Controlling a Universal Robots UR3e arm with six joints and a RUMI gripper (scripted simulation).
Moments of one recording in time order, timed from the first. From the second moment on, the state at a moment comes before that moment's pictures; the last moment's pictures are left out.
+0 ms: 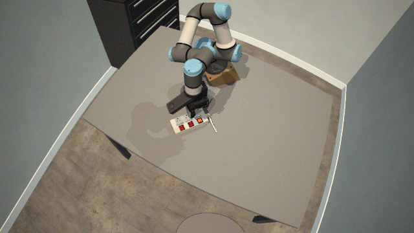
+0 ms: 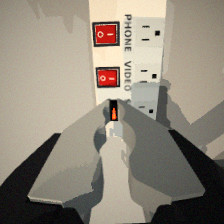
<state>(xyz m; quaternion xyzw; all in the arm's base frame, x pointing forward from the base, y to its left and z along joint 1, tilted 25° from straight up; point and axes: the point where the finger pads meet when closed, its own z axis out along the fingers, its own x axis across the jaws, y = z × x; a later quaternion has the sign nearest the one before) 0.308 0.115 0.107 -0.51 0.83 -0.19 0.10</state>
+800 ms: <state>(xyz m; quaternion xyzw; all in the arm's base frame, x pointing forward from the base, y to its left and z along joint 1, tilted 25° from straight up) 0.318 0.108 0.083 -0.51 0.83 -0.19 0.10</state>
